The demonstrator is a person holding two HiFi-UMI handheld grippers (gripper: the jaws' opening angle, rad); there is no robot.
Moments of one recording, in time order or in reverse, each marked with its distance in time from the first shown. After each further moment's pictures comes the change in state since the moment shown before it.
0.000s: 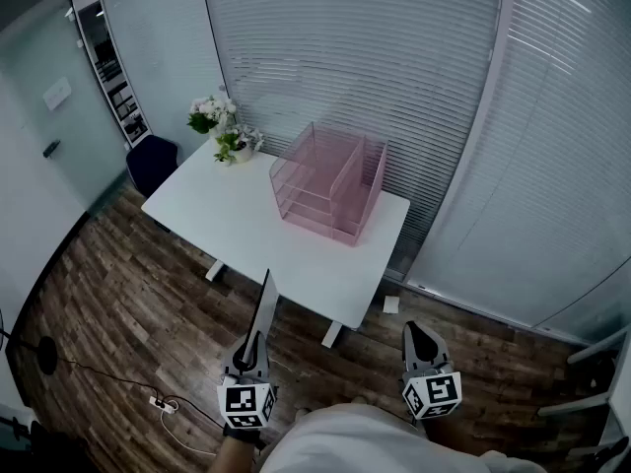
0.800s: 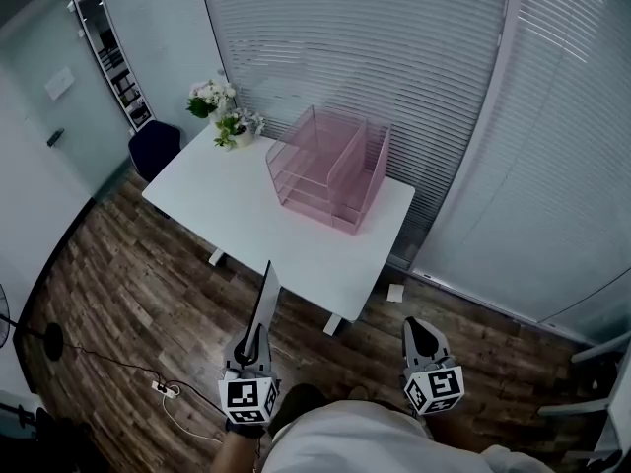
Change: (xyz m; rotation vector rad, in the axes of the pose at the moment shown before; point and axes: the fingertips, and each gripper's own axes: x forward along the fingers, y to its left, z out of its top) left arm 0.022 -0.024 -0.006 0.004 0.028 0.036; right arm 0.015 -0.029 -0.029 0.053 0.051 0.066
